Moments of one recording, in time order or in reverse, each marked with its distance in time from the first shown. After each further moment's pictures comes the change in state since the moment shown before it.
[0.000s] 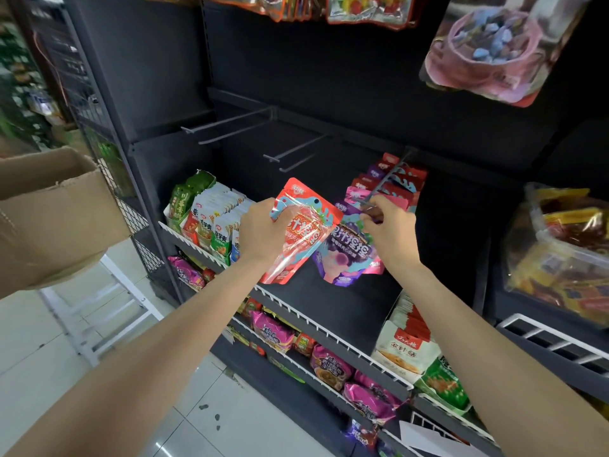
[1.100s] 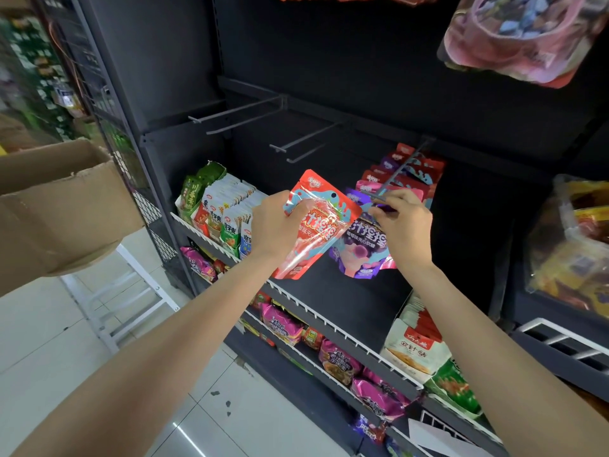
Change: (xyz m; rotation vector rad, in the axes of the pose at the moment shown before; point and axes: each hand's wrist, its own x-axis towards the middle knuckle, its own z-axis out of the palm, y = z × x) left_hand -0.004 0.007 0.008 -0.015 -0.021 0.024; right_hand 0.004 0.020 0.009 0.047 0.109 -0.113
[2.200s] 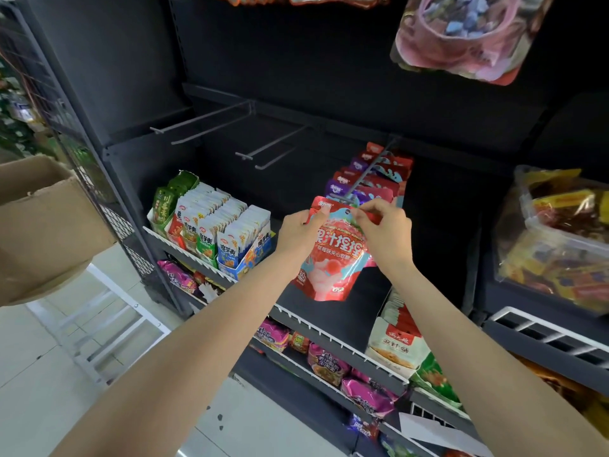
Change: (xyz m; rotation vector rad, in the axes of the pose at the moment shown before) left_hand 0.003 0.022 0.068 -0.361 -0.329 -0.322; right_hand -0.005 -0.001 -0.014 0.143 -0.048 0.323
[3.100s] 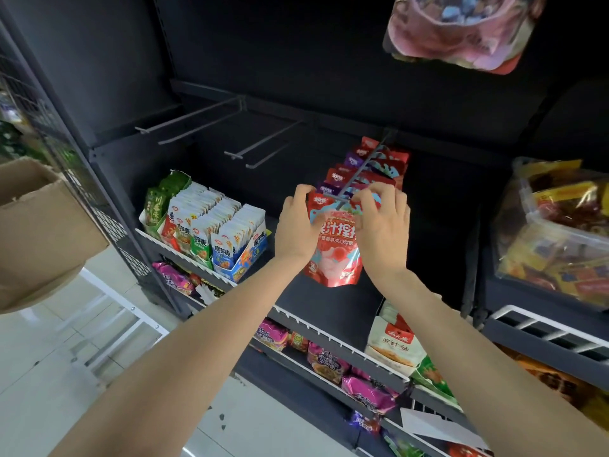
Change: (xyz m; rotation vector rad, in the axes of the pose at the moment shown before) left_hand 0.028 -0.012 0.012 0.405 0.149 0.328; right_hand 0.003 0.015 0.012 -0.669 0.245 -0.416
